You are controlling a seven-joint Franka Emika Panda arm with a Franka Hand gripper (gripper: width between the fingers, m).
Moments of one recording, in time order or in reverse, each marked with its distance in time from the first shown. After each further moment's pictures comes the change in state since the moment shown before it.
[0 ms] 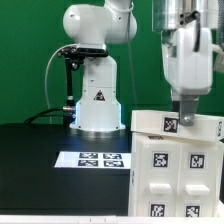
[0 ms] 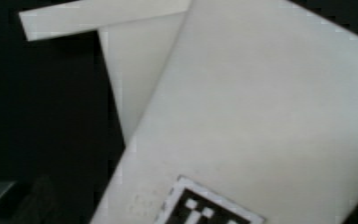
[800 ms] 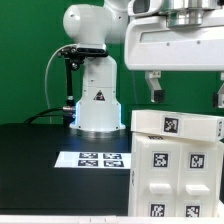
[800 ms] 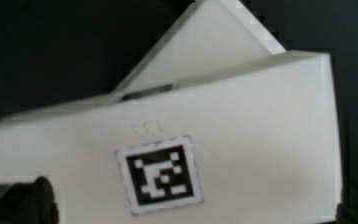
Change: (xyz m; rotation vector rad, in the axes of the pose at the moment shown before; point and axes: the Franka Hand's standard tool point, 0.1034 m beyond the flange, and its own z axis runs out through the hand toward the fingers) arm 0.001 -0.007 -0.005 0.015 0.055 -0.929
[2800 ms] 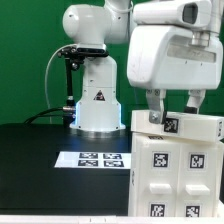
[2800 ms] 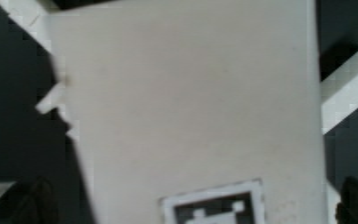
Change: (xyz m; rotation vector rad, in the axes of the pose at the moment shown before) arm -0.003 0.014 0.030 -0.097 -0.055 -1.405
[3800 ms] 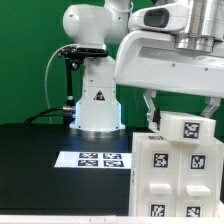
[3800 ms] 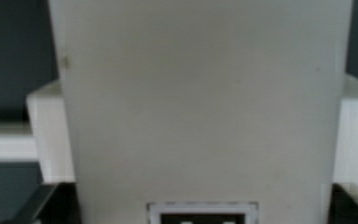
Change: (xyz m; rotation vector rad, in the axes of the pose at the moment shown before) arm 0.002 -0.001 0.001 -0.027 0.005 0.936
